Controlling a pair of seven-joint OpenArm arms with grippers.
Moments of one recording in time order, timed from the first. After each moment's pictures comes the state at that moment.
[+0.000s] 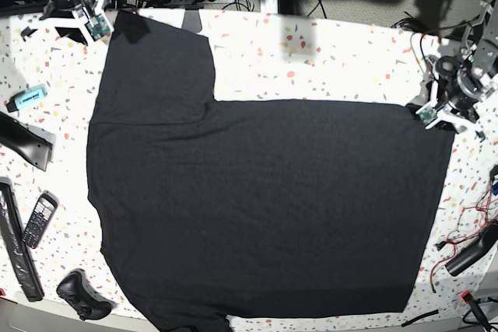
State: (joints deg) left arm 5.0 -43.5 20.1 81.0 12.7 -17.2 21.1; right arm -55.0 34.4 6.5 131.0 -11.0 1.4 -38.6
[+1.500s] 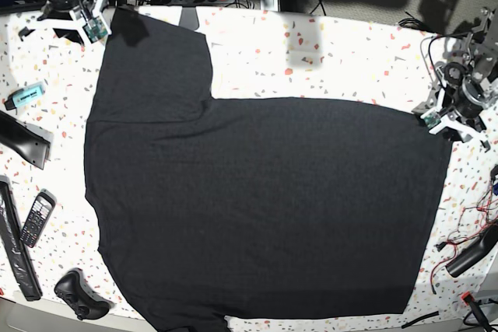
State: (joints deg) left arm 1.7 -42.6 20.1 76.8 19.4 -19.2 15.2; right arm -54.4 34.4 6.5 131.1 -10.8 1.0 -40.9
